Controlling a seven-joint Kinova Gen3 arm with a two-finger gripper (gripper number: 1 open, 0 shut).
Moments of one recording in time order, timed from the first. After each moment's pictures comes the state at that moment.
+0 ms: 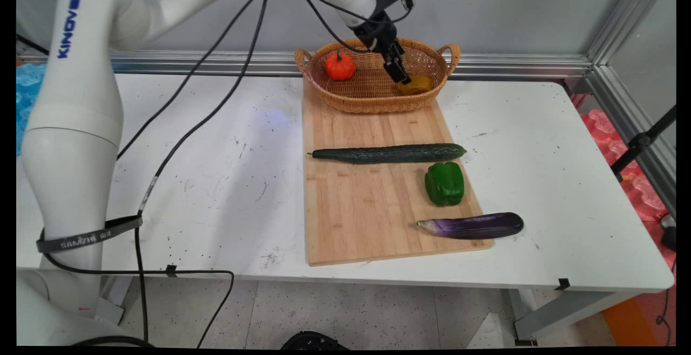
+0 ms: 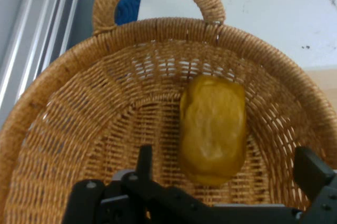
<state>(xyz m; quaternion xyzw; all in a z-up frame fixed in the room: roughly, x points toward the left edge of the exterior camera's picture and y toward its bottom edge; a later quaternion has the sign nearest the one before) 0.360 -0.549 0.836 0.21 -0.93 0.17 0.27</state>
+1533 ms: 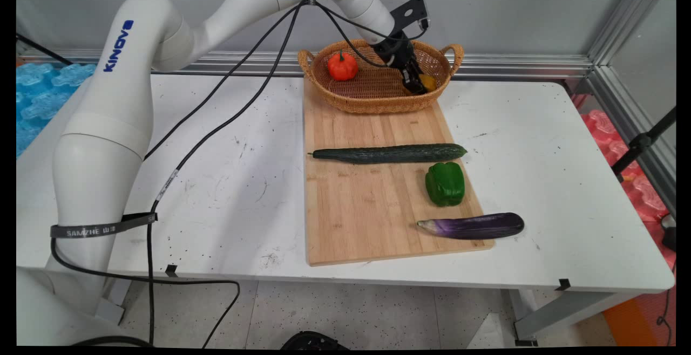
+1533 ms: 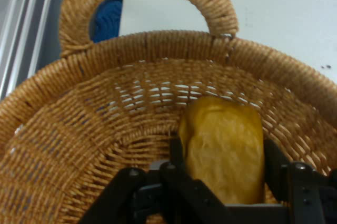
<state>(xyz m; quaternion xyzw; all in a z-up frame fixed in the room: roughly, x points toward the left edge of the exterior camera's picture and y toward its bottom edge) 0.332 -0.596 0.787 0.19 -0.93 0.15 0.29</state>
